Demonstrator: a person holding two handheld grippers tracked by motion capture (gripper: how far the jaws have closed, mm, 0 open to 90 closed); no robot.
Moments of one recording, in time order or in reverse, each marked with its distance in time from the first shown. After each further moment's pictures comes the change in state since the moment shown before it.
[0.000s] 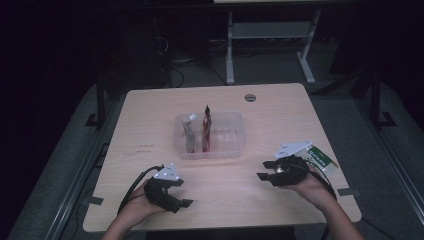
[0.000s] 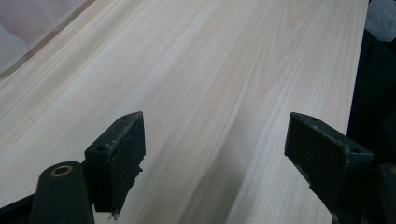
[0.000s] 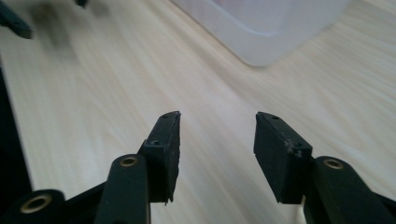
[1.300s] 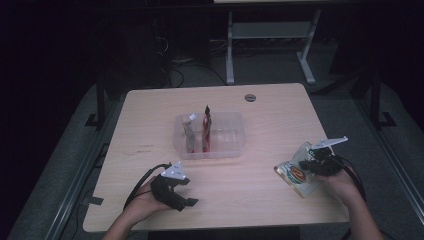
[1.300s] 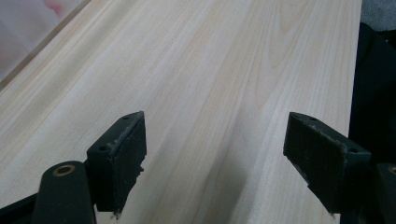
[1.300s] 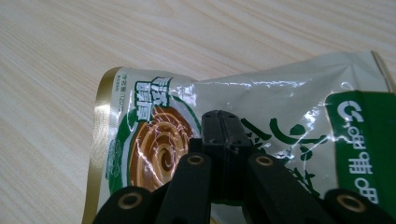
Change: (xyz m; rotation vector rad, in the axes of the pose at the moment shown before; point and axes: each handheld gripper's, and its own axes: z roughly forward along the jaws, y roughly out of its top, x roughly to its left) left arm 0.001 0.013 0.012 0.024 -0.030 0.058; right arm -0.091 -0.070 -0.028 0.119 -0.218 0.282
